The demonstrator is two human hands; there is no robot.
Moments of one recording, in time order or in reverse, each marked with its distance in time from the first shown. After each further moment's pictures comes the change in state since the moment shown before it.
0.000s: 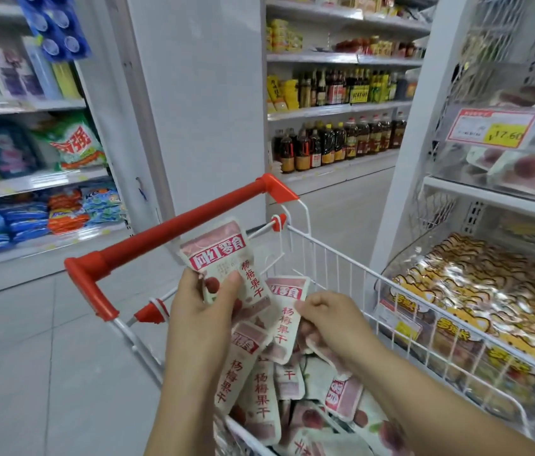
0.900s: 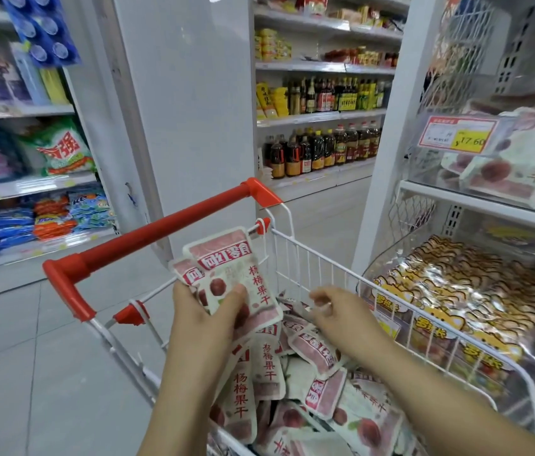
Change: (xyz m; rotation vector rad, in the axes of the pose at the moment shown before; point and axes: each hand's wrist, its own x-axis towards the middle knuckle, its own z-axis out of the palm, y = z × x) left_hand -0.011 -0.008 0.011 -0.019 -0.089 -0.085; right_hand 0.008 0.014 -0.047 -0.654 0.100 -0.250
